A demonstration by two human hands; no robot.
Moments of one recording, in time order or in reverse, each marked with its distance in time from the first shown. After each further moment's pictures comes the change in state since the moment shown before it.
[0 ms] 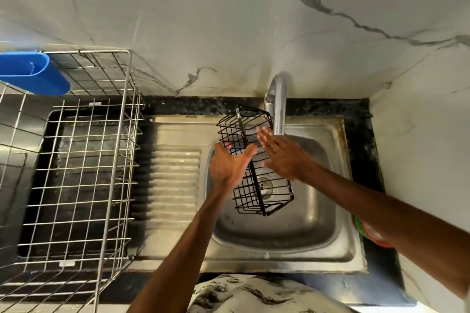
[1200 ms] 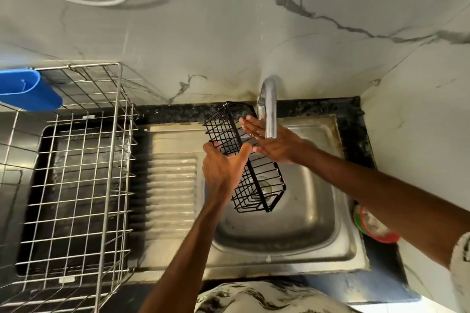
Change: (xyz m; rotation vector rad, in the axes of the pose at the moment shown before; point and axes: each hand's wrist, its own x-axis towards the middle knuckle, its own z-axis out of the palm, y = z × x) left_hand -0.001 0.007 0.000 -0.004 0.187 0.086; right_hand 0.025 0.021 -0.043 0.040 0.057 -0.124
